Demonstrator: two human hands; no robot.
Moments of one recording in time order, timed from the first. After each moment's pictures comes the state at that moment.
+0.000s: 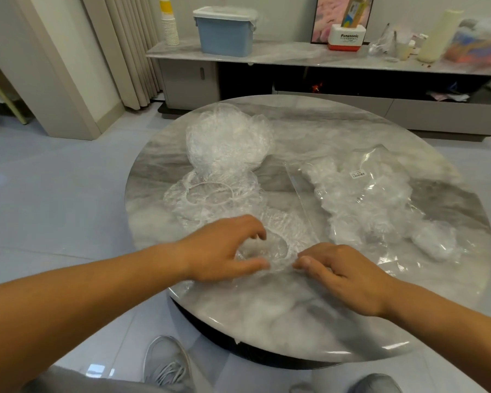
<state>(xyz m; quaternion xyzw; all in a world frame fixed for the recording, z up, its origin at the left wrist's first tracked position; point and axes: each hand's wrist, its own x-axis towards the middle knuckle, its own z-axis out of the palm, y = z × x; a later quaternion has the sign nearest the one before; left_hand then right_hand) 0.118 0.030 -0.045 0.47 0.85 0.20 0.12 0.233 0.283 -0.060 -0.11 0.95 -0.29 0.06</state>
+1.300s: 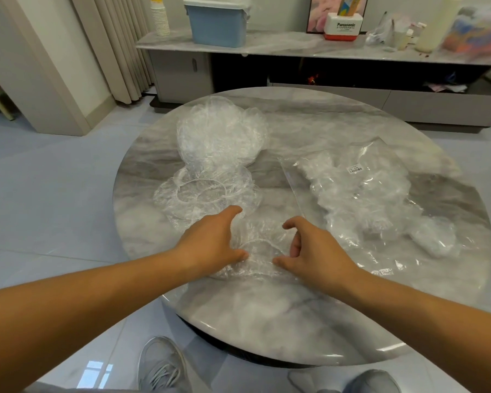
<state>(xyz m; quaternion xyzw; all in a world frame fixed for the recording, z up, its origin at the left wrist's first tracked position) 0.111 0.047 -0.065 0.24 0.94 0.21 0.15 0.202 0.250 -0.063 0.09 0.94 -0.33 0.06</state>
